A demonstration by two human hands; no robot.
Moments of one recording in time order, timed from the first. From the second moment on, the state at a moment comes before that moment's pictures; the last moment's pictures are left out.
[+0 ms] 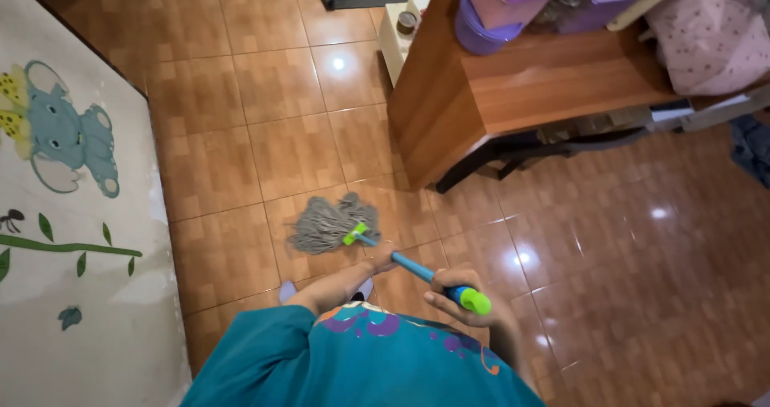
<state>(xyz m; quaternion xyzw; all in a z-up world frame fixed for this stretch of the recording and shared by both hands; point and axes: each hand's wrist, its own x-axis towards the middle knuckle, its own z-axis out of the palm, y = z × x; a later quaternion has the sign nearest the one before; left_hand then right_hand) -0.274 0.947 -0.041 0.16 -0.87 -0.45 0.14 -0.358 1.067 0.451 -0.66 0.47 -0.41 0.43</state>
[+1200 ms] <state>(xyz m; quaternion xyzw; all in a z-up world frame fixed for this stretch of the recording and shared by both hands) 0.129 1.056 -0.015 0.45 -0.80 -0.39 -0.06 -0.097 1.173 0.393 -0.66 0.38 -0.43 0.48</state>
